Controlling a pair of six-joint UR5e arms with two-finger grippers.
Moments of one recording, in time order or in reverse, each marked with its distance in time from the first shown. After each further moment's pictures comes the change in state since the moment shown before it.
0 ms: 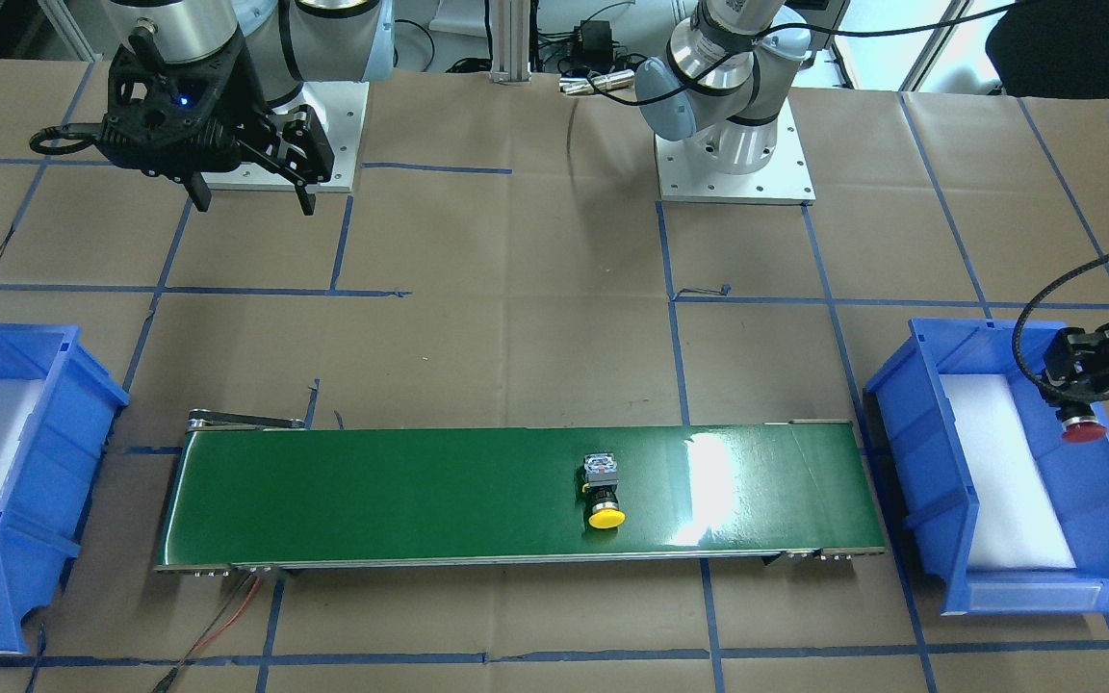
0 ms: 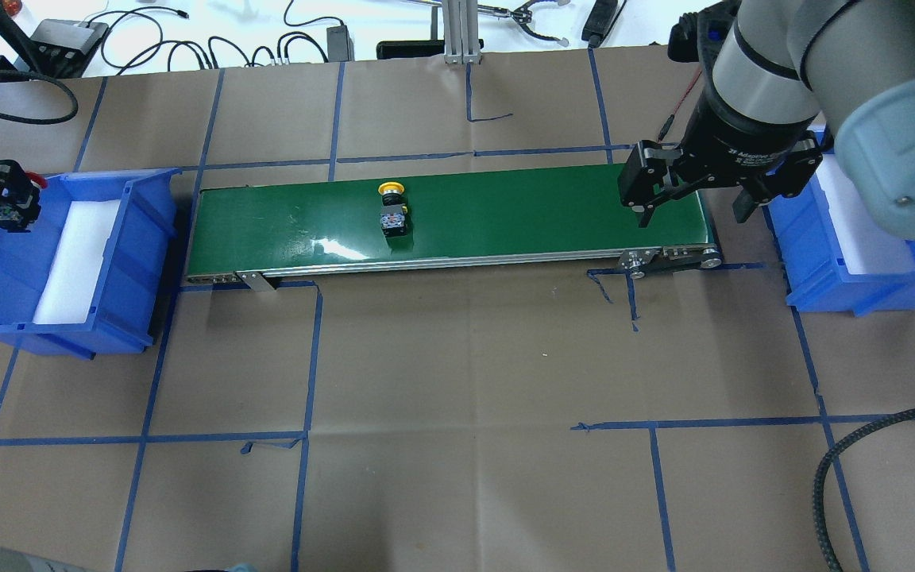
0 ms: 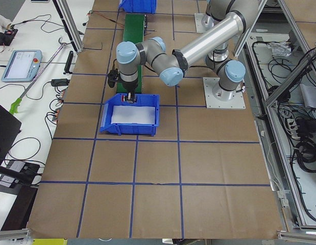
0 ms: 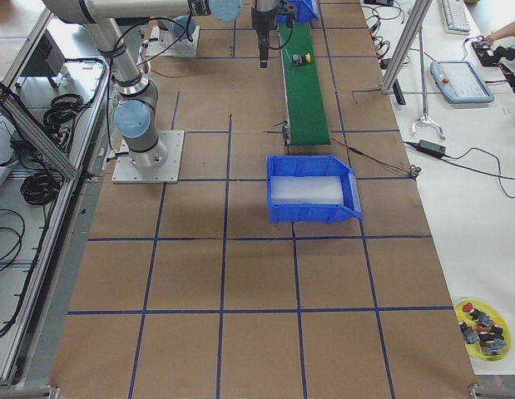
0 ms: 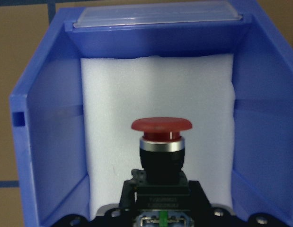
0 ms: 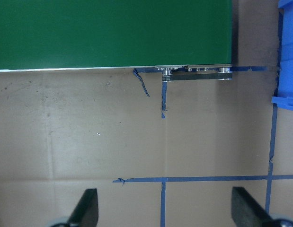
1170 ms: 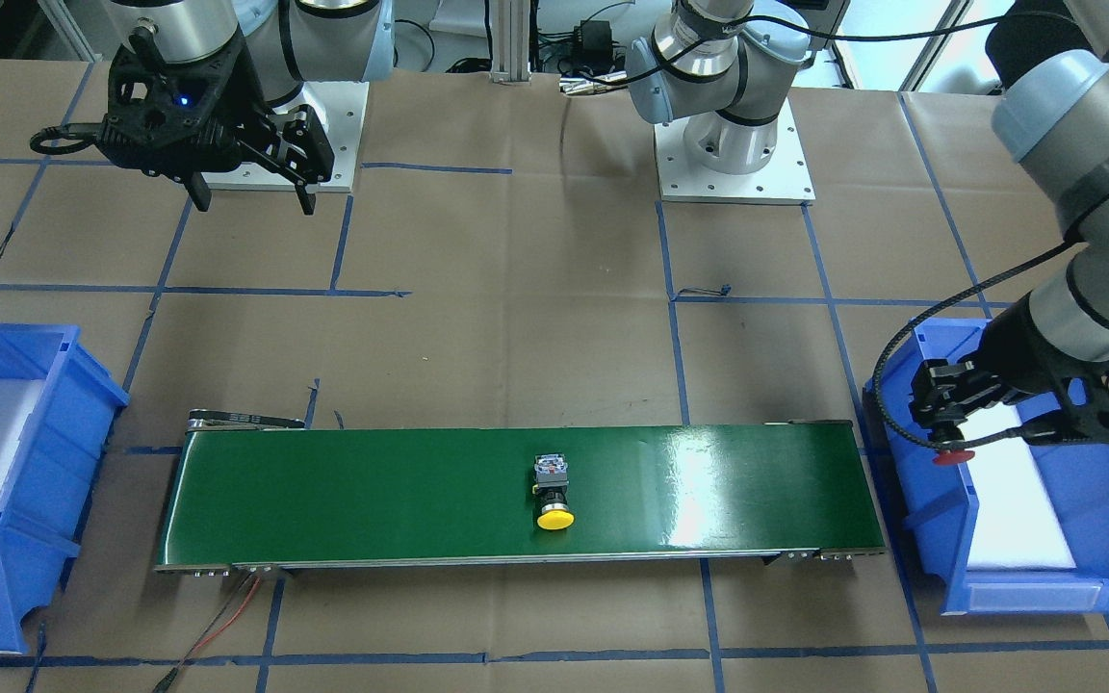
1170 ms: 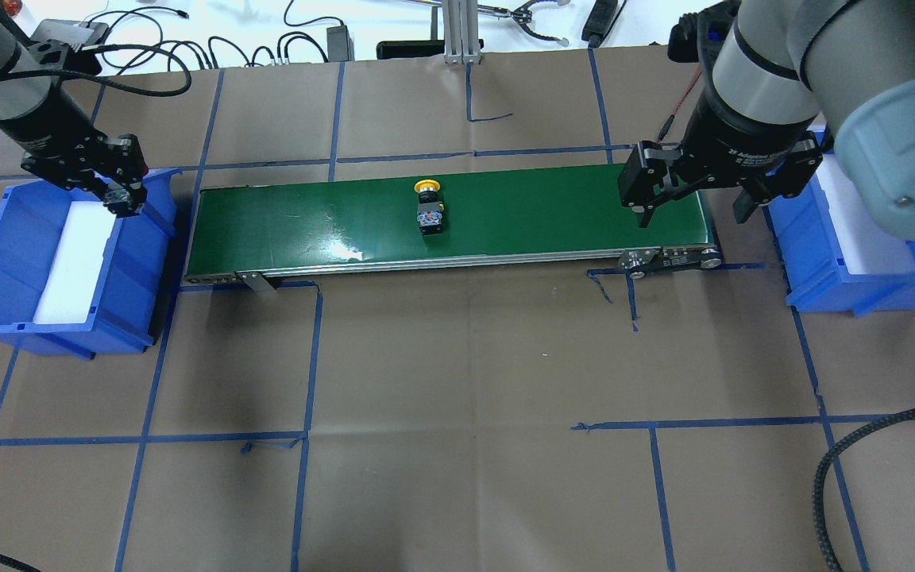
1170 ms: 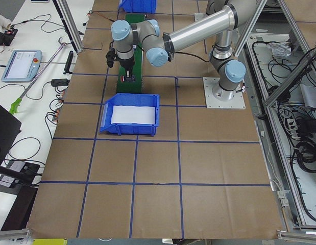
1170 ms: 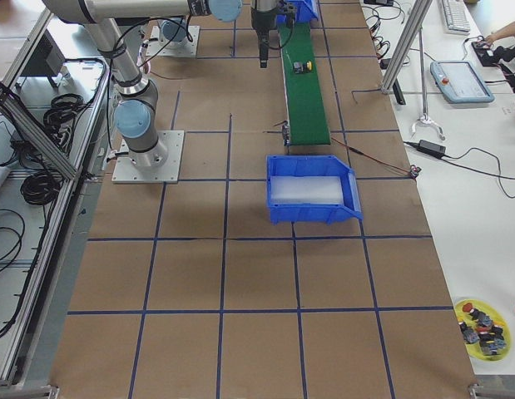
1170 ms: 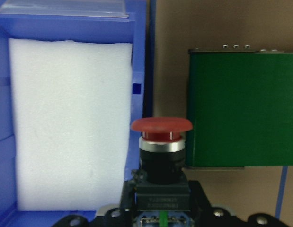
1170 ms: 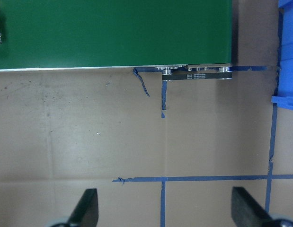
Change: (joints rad) left arm -0.254 -0.019 -0.014 -0.012 -0.004 -0.372; right arm 0.000 0.000 0.000 0.002 0.000 0.000
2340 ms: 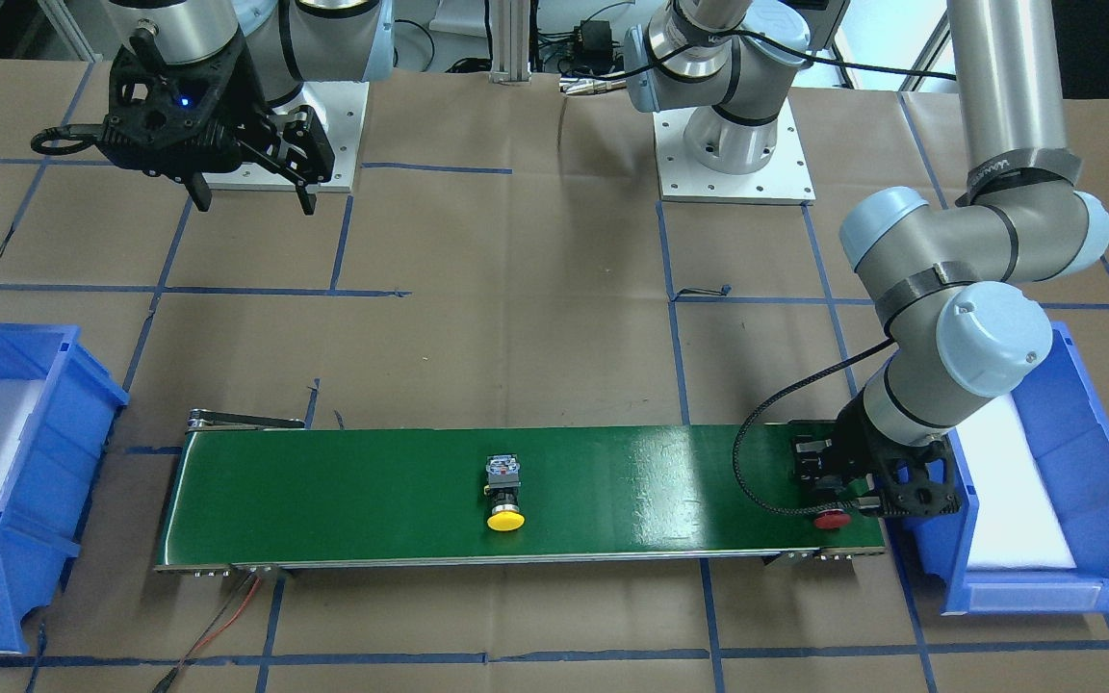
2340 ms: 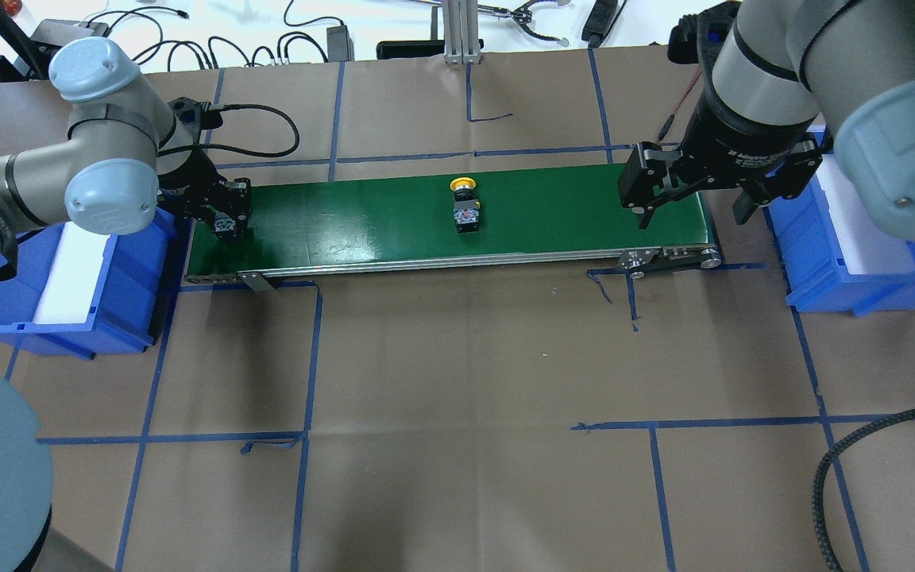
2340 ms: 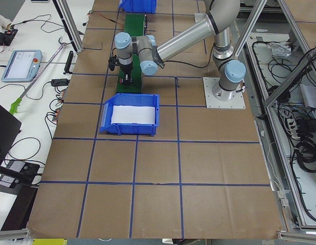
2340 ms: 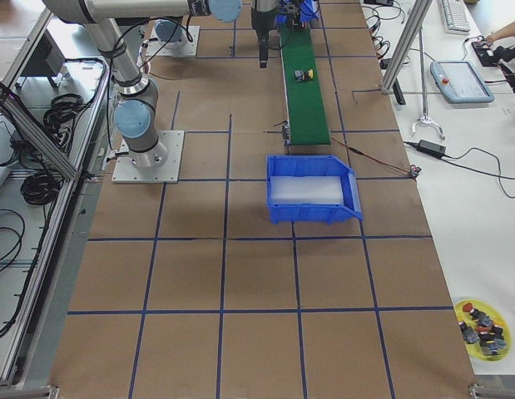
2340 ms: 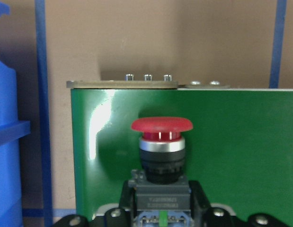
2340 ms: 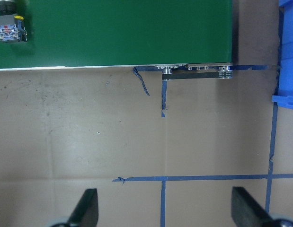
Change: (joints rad) left arm -0.114 -0.133 -0.179 0.376 0.002 -0.071; right arm 0.000 0.000 0.002 0.001 0.001 0.001
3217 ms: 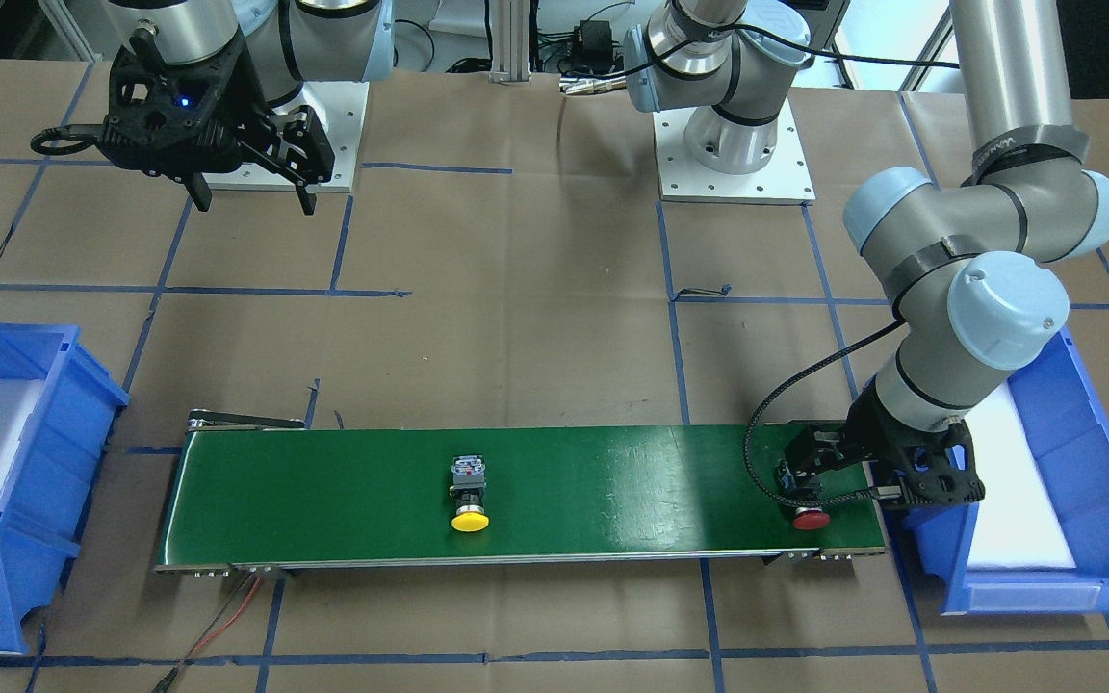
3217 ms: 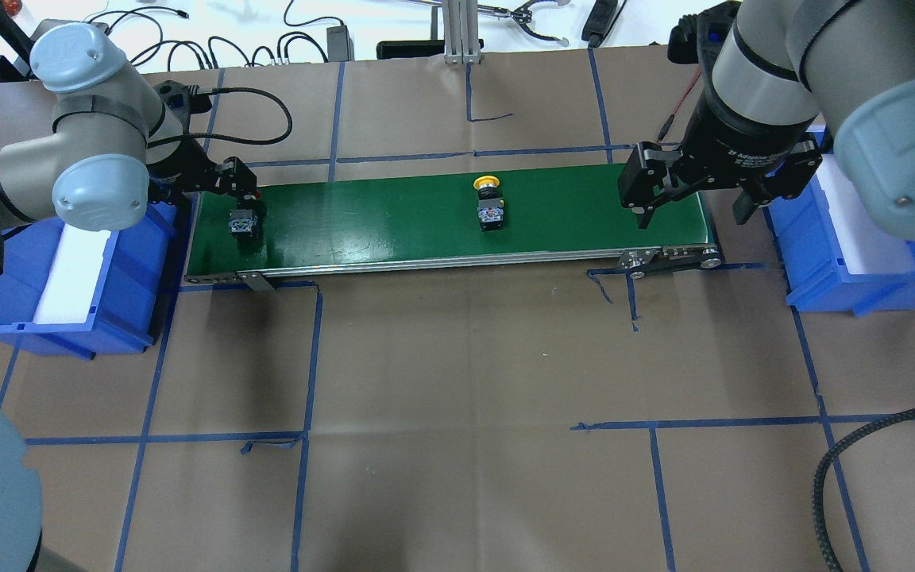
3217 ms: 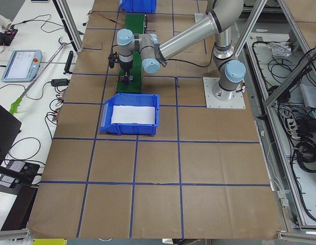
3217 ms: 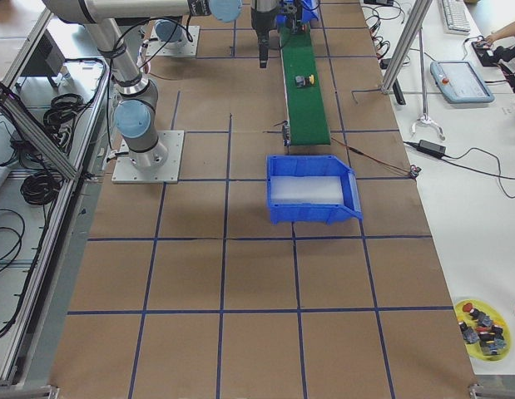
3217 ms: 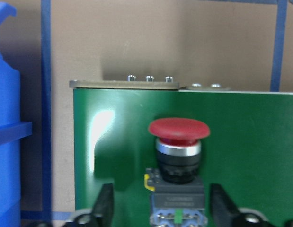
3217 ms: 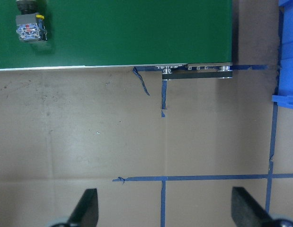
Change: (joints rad) left arm 0.000 0.051 0.026 -0.014 0.003 -0.022; right arm 0.000 0.000 0.000 0.000 0.000 0.000
